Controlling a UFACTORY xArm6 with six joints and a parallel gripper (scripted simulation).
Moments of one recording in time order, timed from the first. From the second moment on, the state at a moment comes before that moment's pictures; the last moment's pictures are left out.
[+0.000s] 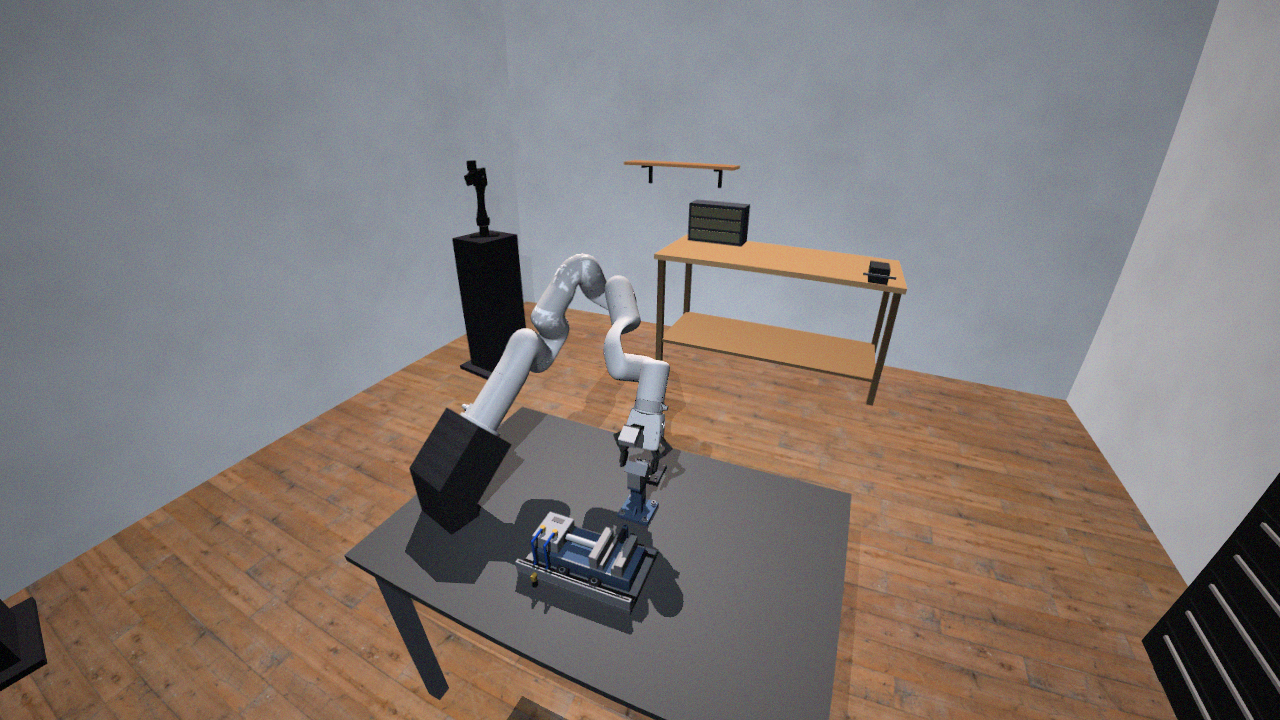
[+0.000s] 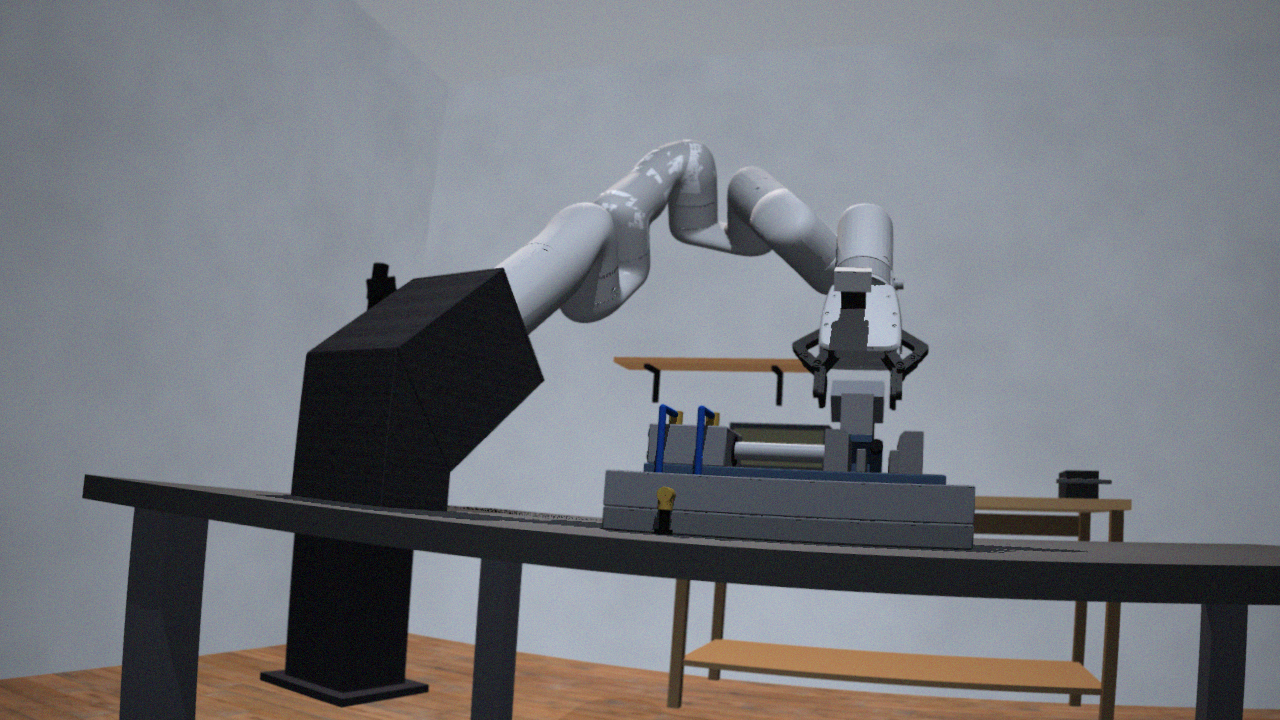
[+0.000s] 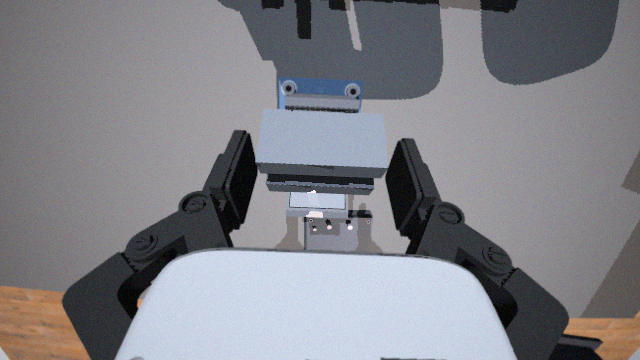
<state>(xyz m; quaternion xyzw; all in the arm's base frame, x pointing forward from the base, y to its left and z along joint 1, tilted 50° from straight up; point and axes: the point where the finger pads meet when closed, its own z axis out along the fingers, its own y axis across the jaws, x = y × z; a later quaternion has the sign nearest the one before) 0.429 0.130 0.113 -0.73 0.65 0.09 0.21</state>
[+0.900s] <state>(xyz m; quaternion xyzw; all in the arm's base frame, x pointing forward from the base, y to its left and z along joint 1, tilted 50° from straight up) 0.430 0.127 0.112 -0.71 0.61 0.19 0.30</state>
